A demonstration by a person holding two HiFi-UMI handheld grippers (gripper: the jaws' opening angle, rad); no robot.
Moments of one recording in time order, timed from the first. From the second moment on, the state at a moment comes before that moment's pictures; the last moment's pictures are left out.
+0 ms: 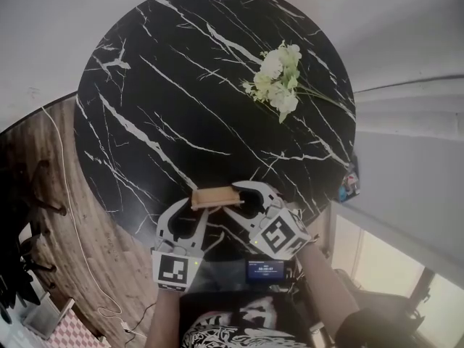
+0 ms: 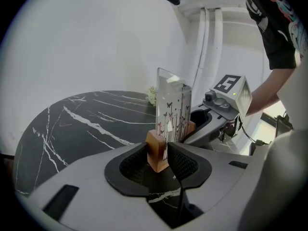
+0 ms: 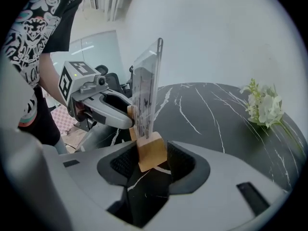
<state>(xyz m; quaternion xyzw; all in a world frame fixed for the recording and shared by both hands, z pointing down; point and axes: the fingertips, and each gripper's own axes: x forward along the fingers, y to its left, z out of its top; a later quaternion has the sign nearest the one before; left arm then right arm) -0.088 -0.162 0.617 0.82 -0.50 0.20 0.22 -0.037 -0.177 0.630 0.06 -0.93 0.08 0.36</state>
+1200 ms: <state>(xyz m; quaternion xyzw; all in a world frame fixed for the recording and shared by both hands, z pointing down) -0.080 -0.164 0.591 0.83 -0.46 0.21 0.23 -0.026 -0.168 0.609 0.13 -0.91 0.19 0.34</state>
